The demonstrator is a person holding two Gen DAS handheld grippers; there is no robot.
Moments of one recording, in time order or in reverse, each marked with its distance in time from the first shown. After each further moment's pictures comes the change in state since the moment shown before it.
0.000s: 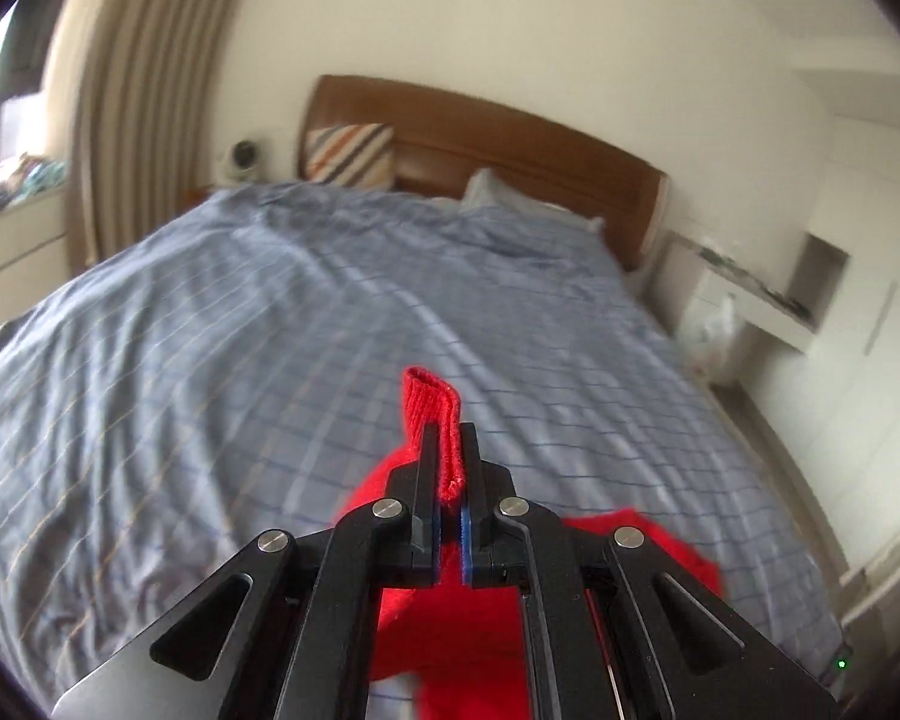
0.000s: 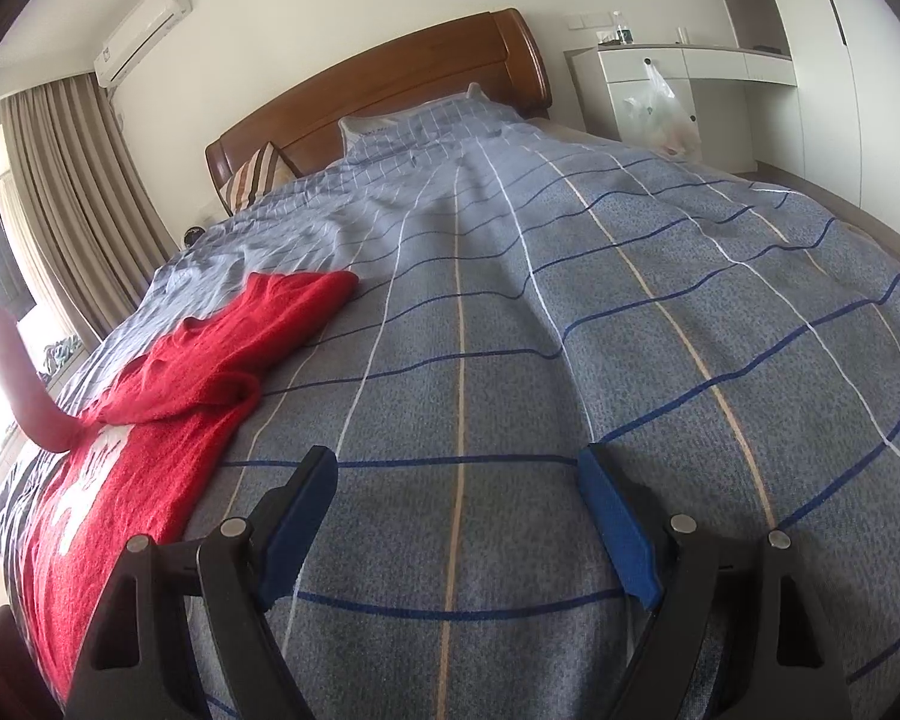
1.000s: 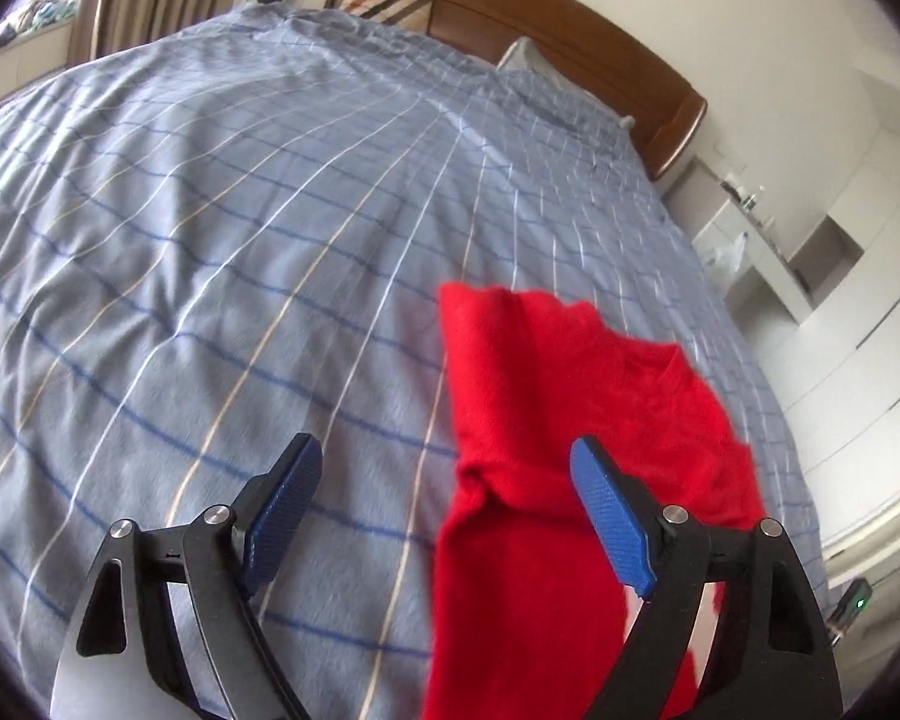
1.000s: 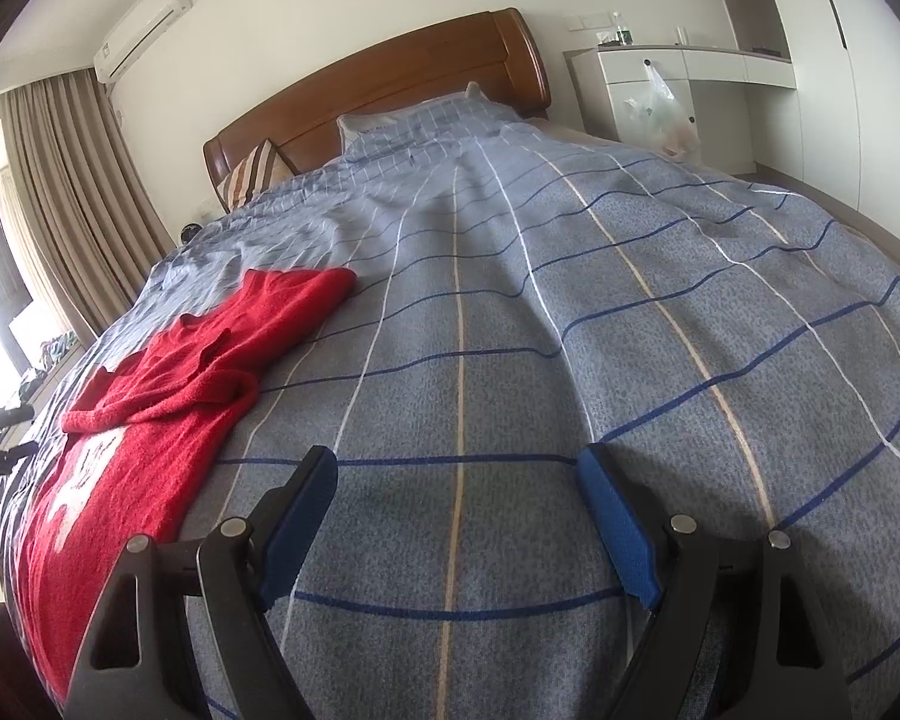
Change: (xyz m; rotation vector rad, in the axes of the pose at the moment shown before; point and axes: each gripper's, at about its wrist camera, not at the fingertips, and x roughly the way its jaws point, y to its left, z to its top) left arm 0.070 0.054 -0.160 -0.228 0.268 -0.017; right arm 0.001 0.003 0.000 -0.012 0.005 -0.014
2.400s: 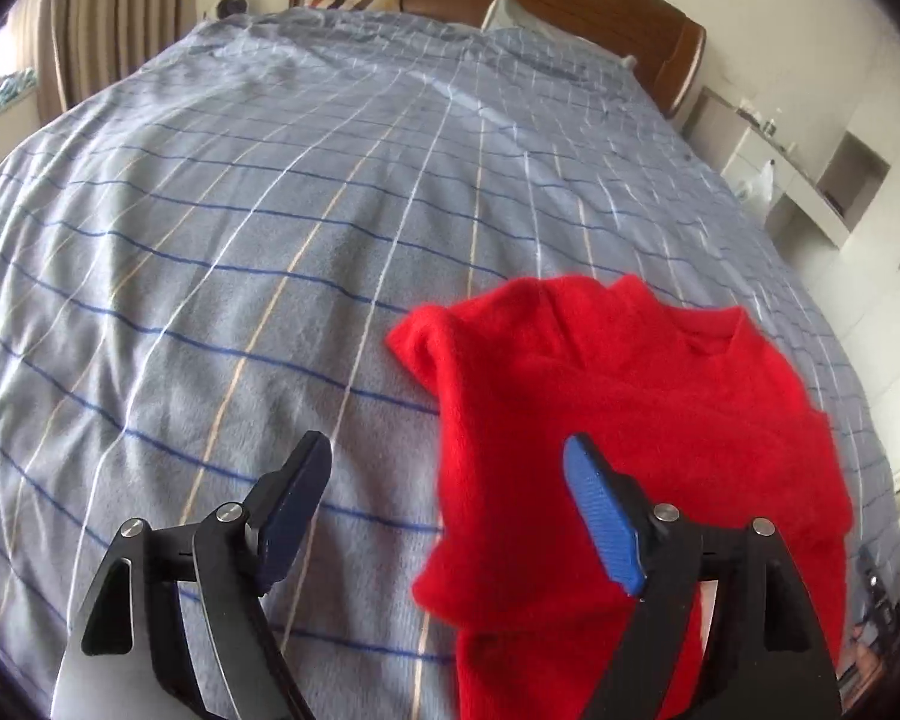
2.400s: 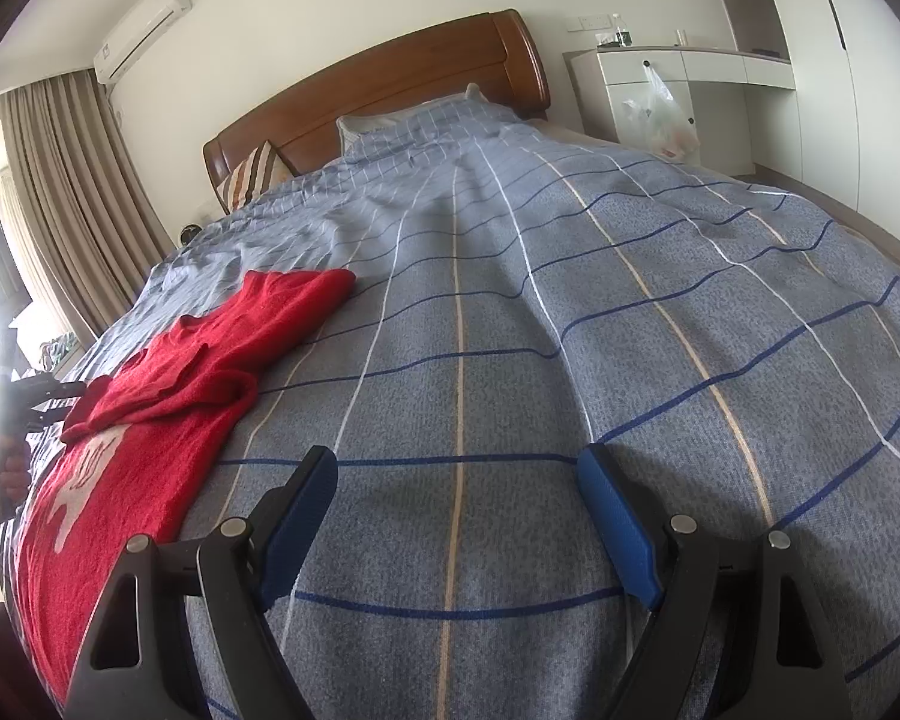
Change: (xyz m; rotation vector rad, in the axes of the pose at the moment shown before) left arm 0.049 -0.008 0.009 0.190 0.094 0.139; right arm 0.001 -0.001 0.000 0.002 -0.004 0.004
